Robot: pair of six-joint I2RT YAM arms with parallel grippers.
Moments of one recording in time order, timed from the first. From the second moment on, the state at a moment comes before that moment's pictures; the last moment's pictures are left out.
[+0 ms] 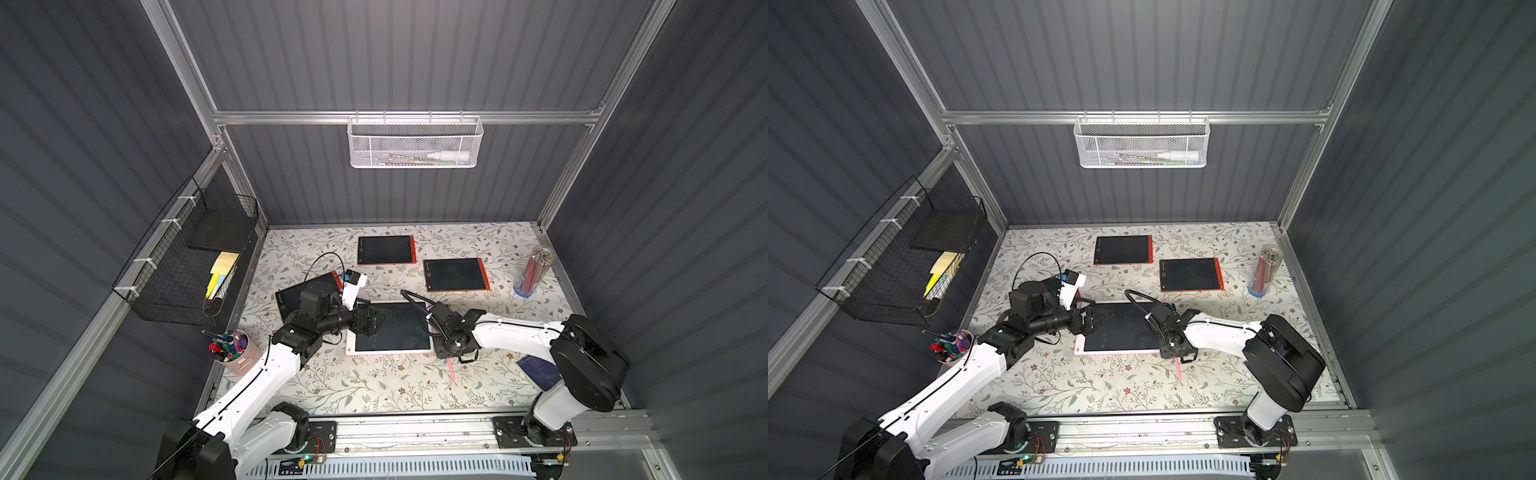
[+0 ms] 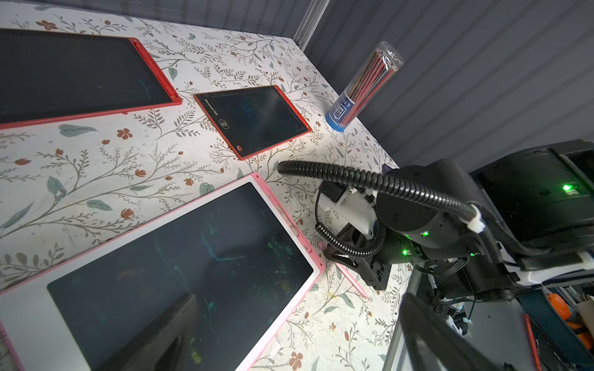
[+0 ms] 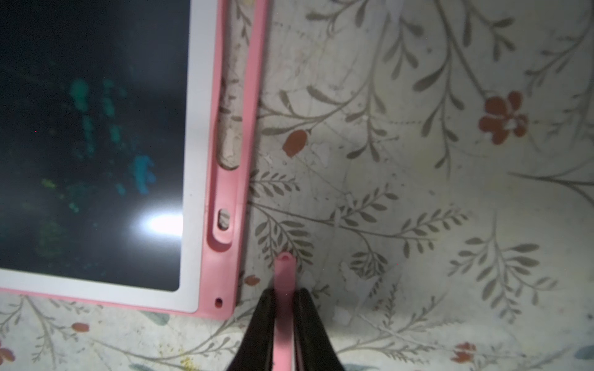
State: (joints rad) left arm -0.44 1.03 0.65 -0.11 0.60 -0.25; right arm 0.82 1.61 0.86 -0.61 0.16 0.62
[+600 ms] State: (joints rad) left arm -0.44 1.03 0.65 -0.10 0.60 -0.25; right arm 0.81 1.60 0.92 -0.67 0.18 0.62
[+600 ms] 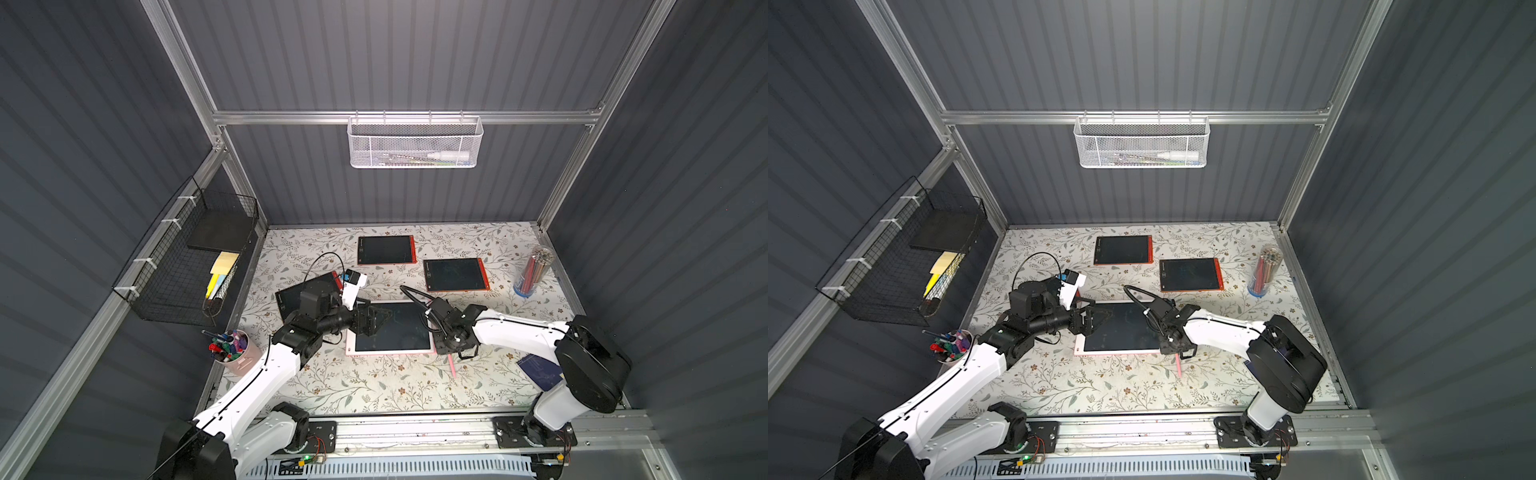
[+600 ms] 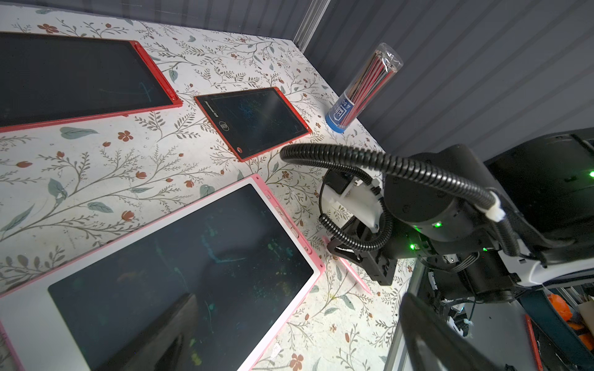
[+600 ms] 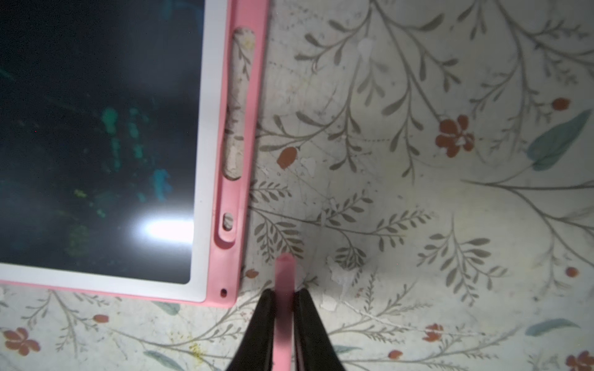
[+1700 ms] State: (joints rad) left arm -0.44 1.03 0.65 -0.10 0.60 -0.25; right arm 0.72 1.87 1.22 -0.67 0.18 0.63
